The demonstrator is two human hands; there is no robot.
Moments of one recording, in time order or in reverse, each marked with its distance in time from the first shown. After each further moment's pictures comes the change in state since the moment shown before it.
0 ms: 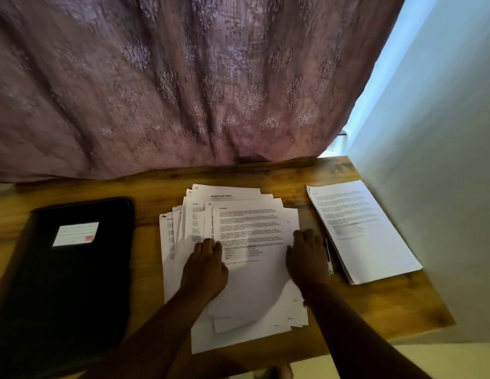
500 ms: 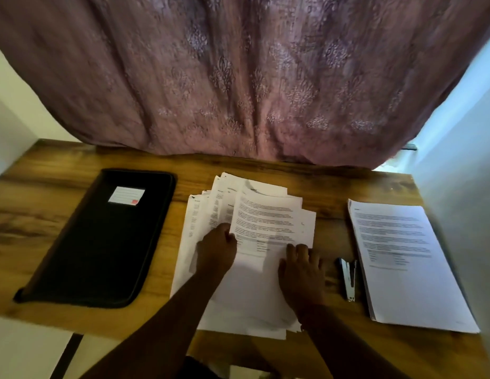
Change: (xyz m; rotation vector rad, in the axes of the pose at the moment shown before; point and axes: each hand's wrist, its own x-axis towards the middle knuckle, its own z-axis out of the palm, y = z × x) left_hand 0.004 0.022 -0.028 -0.481 0.218 -0.523; right_hand -0.009 -0.011 0.043 -0.034 -0.016 -0.323
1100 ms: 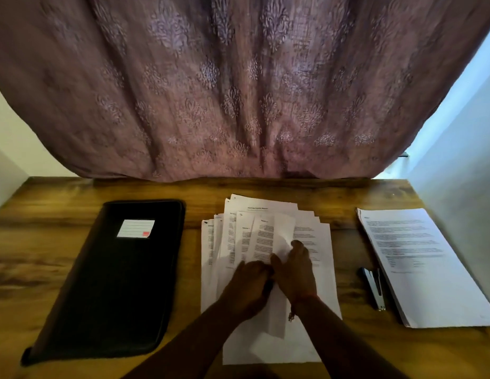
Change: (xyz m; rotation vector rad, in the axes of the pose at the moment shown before) left_hand -0.004 -0.034 -0.001 0.112 -0.312 0.697; right_hand 0.038 -0.101 -0.027 0.775 -0.101 0.462
